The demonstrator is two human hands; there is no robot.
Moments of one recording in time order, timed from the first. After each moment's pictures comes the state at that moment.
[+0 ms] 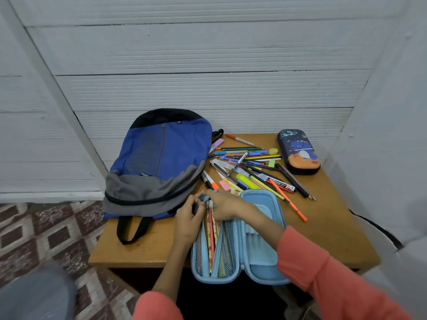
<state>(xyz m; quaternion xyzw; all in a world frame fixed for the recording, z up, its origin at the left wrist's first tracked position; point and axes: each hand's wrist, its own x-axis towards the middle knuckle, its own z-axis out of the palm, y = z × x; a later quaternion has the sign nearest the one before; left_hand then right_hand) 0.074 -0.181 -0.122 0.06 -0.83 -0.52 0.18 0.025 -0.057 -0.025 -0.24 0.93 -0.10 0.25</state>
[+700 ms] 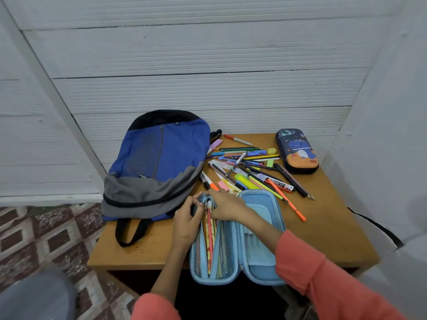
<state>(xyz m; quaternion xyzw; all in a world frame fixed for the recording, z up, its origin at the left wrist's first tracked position) 0.074 -0.179 -0.119 0.05 -0.84 -0.52 0.18 0.025 -0.052 -0.038 -0.20 0.95 -0.15 0.21</state>
